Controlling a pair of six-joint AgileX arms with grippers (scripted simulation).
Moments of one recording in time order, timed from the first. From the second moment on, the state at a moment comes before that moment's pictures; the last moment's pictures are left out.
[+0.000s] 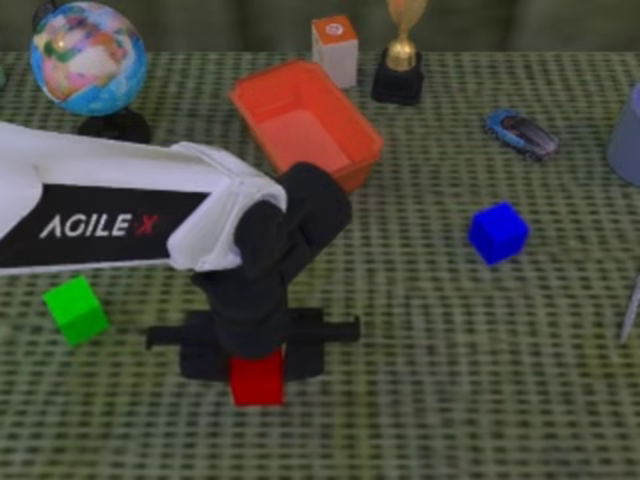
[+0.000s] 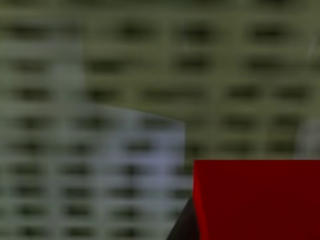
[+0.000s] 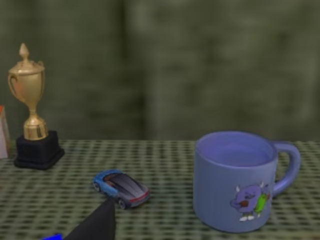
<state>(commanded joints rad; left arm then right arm) -0.72 1.90 1.13 -0.77 -0.02 -0.71 0.00 0.00 0.00 0.00 0.00 0.00</state>
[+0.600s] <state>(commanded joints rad) -0.72 1.93 1.09 -0.72 -0.02 -0.71 0.00 0.00 0.00 0.00 0.00 0.00</state>
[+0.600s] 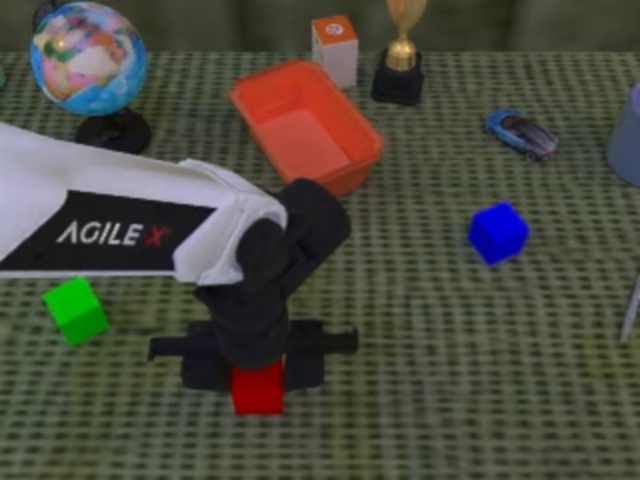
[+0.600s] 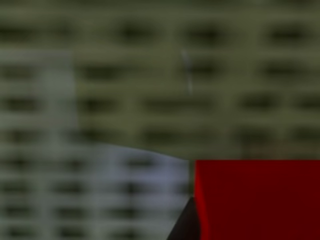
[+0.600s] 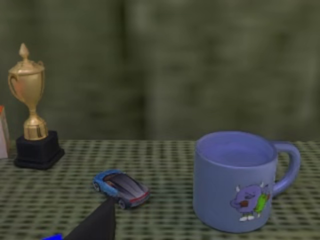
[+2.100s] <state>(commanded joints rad) -0.71 1.84 1.20 -0.92 -0.02 -0.72 0.00 0.00 0.00 0.00 0.00 0.00</state>
